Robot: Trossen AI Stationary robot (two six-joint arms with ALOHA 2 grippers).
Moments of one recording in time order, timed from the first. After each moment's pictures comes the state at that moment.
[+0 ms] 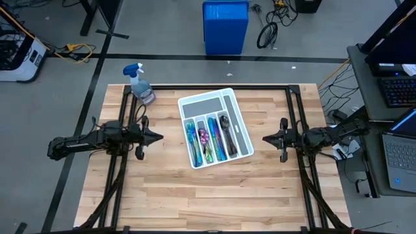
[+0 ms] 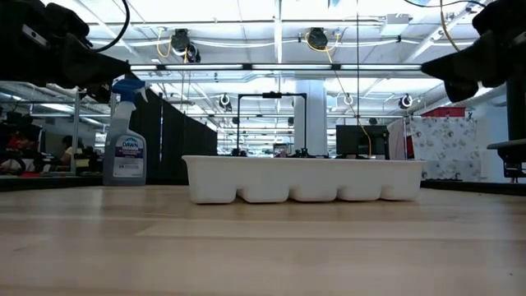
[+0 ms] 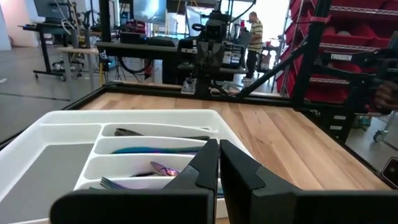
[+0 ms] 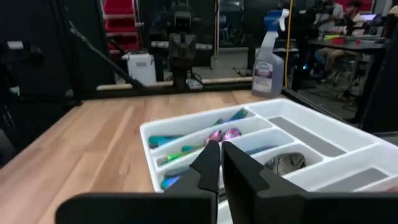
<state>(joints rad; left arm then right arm) 0.13 0.00 0.05 -0.07 0.17 -0.07 0.33 0.01 0.07 -0.12 0.45 0.06</state>
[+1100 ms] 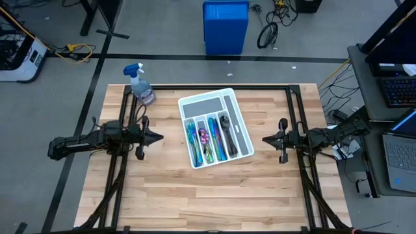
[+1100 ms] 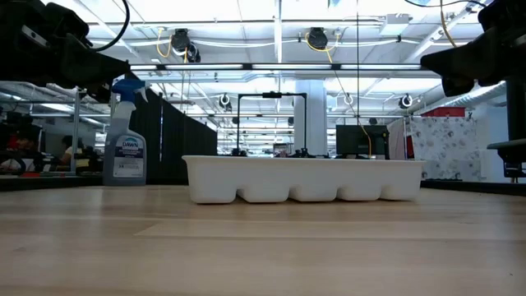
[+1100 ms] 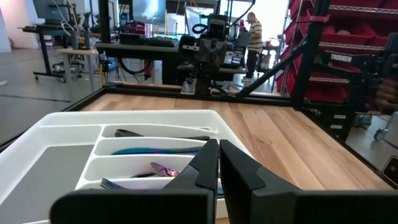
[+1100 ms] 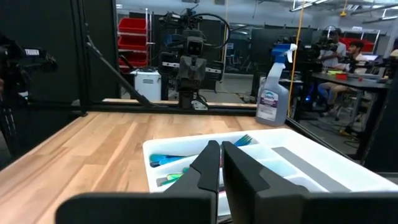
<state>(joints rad) 0.13 0.00 0.04 -0.07 0.17 -0.06 0.33 0.02 0.01 0.07 0.41 -0.08</state>
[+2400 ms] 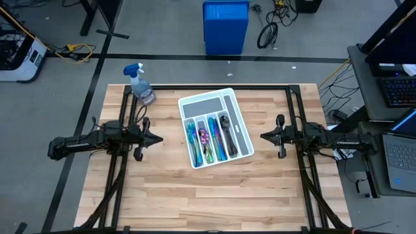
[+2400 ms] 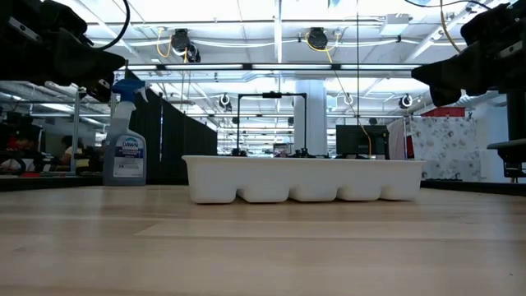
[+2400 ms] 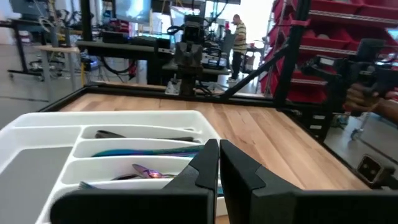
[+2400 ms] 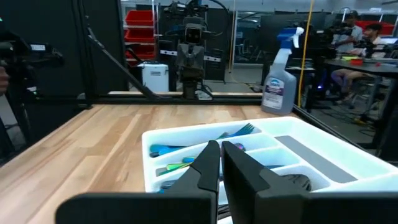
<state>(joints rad) 0.13 0.00 0.04 -0.06 0.24 -0.10 -0.05 0.02 0.01 0.02 0.00 -0.02</state>
